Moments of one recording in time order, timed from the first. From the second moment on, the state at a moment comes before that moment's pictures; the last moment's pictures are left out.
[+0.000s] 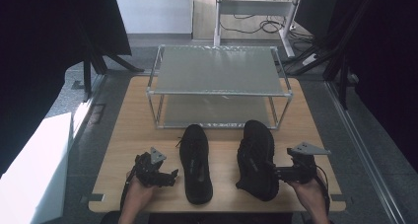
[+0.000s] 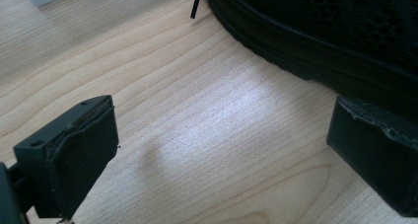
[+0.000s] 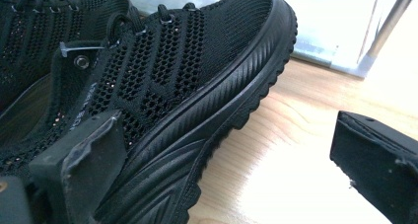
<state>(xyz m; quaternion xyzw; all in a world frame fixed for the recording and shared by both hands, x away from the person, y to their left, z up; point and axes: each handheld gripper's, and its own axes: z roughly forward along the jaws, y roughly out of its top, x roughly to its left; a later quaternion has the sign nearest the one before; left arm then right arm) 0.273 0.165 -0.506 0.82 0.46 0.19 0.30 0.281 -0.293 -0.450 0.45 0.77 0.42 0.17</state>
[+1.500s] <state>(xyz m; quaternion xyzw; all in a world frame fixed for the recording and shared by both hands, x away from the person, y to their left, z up) 0.273 0.166 -0.500 0.80 0.48 0.18 0.31 0.284 -0.337 -0.477 0.51 0.74 0.41 0.15</state>
